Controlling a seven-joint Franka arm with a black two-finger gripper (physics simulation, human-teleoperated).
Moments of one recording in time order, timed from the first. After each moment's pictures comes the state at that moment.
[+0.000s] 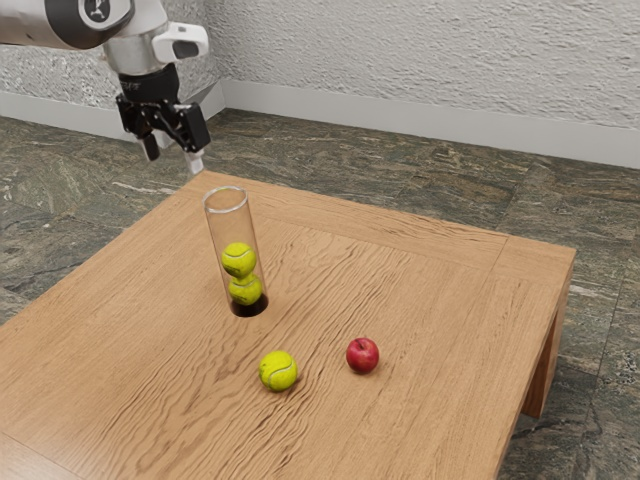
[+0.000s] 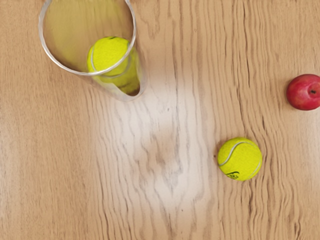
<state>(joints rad) -0.17 -0.05 0.17 -1.61 0.01 1.58 0.09</state>
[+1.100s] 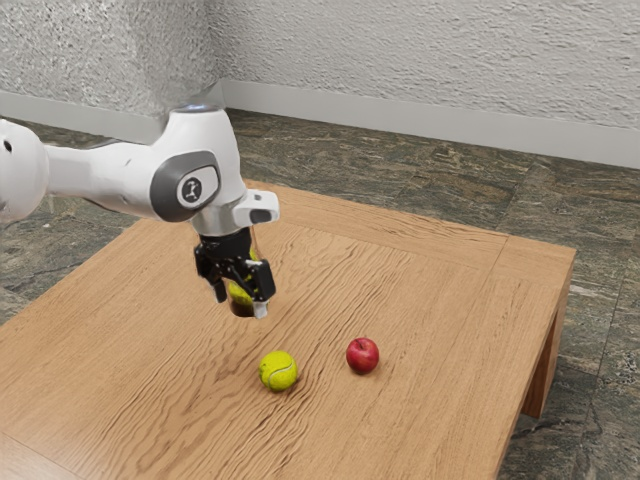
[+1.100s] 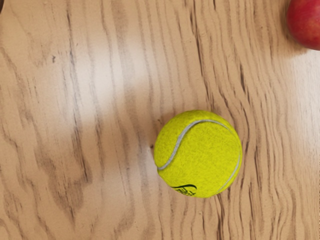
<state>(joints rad) -0.21 0.06 0.10 -2.08 -0.11 2.04 0.08</state>
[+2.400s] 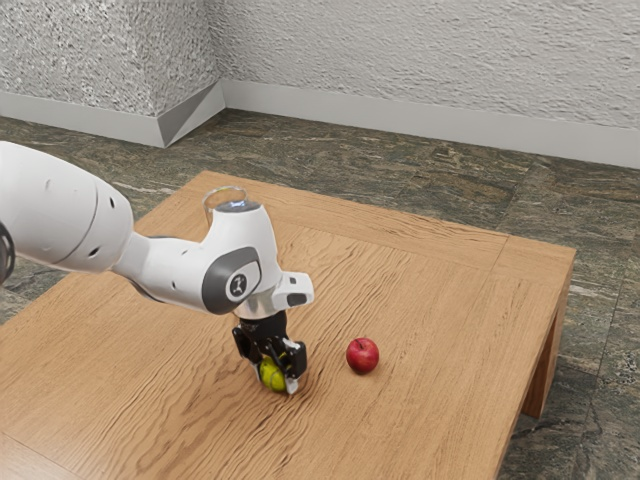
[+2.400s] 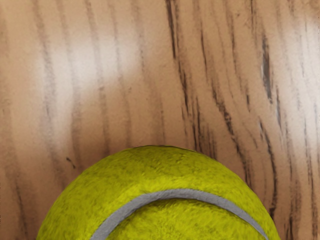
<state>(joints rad) -0.27 0.29 0.08 -2.18 -0.22 2.37 0.08</state>
